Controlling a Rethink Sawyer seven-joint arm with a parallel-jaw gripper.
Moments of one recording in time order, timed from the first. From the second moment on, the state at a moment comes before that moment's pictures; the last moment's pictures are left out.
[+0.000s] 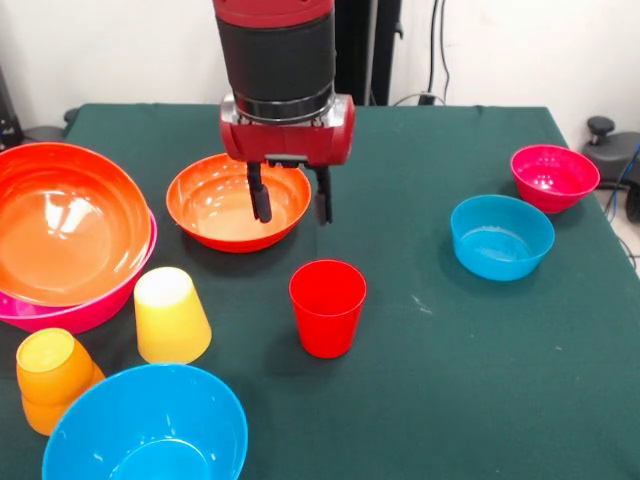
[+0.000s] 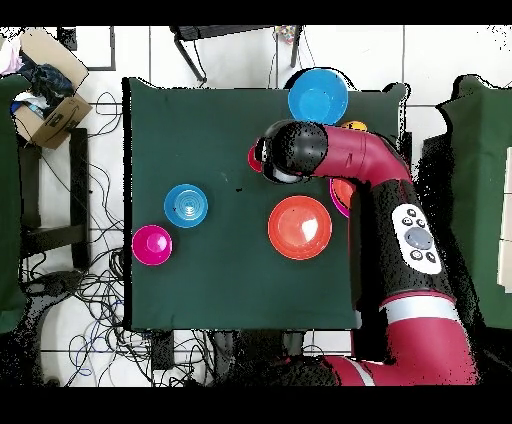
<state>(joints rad) -0.48 -0.58 0.29 1.38 -0.23 0.79 1.77</state>
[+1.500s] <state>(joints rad) -0.42 -0.55 0.22 1.53 -0.24 0.81 1.77</state>
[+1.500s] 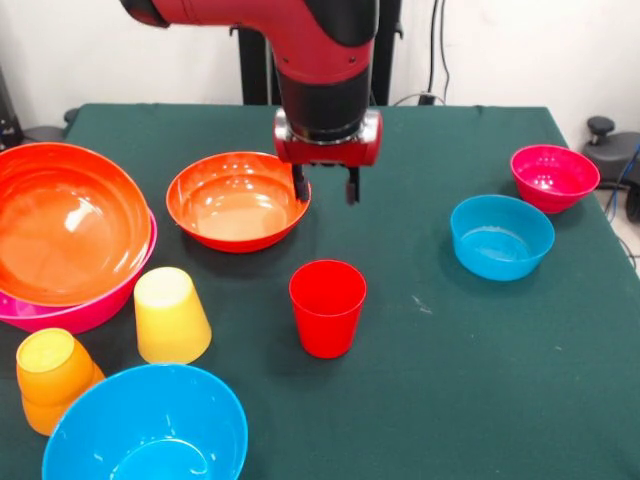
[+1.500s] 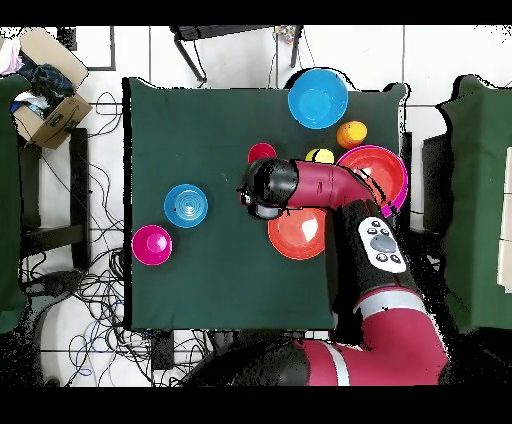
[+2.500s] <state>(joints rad) -0.41 -0.62 0.18 1.59 -0.24 0.84 1.77</state>
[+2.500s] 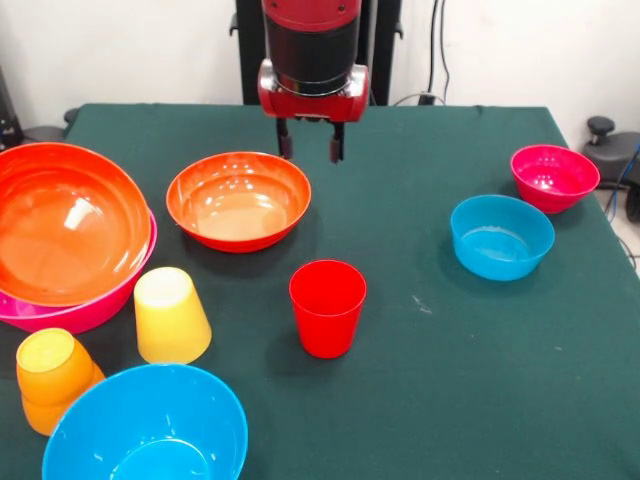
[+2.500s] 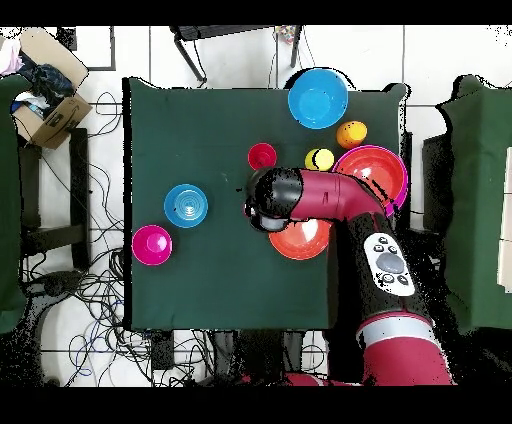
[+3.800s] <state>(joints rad) -0.27 -0.56 0.05 1.58 -0.24 0.82 1.77</state>
